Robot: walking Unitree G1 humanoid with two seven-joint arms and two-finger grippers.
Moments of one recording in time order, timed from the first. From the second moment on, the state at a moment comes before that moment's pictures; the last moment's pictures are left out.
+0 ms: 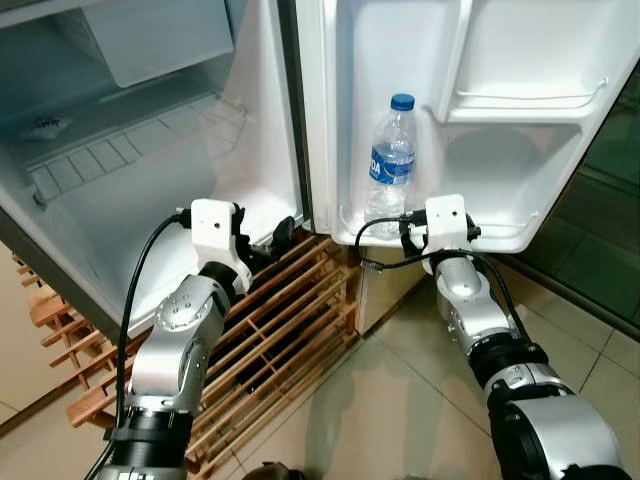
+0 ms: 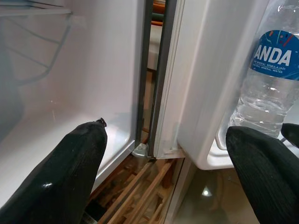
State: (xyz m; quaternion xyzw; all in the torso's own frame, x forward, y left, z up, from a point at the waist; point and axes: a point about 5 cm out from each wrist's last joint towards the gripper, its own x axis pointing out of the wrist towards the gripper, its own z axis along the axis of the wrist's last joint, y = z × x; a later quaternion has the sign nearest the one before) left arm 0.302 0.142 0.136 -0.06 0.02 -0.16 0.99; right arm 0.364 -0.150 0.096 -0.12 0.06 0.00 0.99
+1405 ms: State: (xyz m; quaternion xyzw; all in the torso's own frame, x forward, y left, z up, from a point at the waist) left arm 0.301 0.140 0.135 -0.07 0.02 -0.16 0.98; right arm 0.330 -0.135 0.101 0.00 0.01 0.01 1.00
